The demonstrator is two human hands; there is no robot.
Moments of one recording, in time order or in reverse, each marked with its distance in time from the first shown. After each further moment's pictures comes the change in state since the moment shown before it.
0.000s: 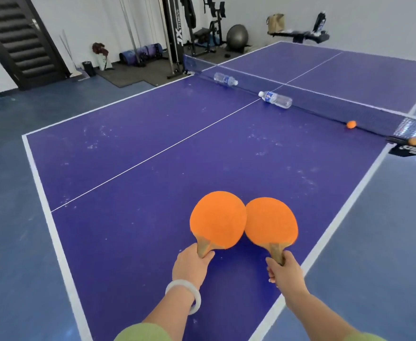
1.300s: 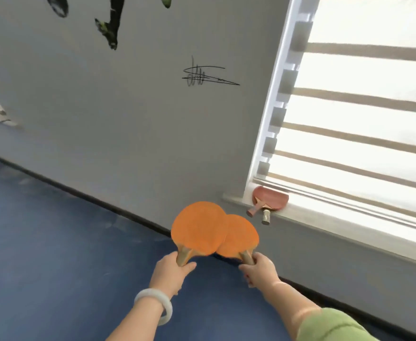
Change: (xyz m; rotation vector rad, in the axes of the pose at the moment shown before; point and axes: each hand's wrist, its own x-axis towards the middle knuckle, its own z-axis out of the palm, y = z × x) left_hand -0.558 0.509 0.611 0.544 -1.473 1.257; right_hand -0.278 0.448 -0.651 0.749 1.334 0.774
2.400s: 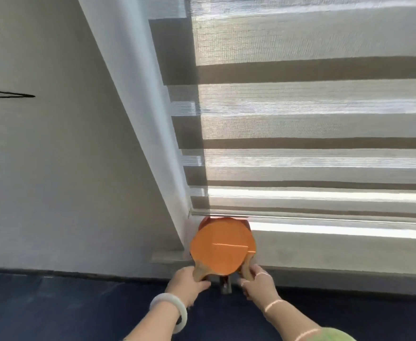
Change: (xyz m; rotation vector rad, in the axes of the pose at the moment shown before) left_hand 0.339 0.180 0.218 0.437 -0.496 -0.008; right_hand 0.306 0.033 -0.136 0.340 0.121 0.274
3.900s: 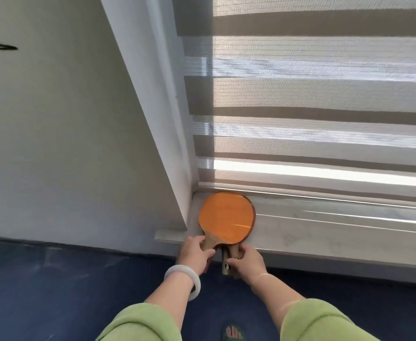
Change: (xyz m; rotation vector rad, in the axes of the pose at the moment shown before) left_hand 0.032 0.006 0.017 -0.053 0.226 0.026; right_hand 0.016 -0.017 0.026 -0.245 -0.007 0.001
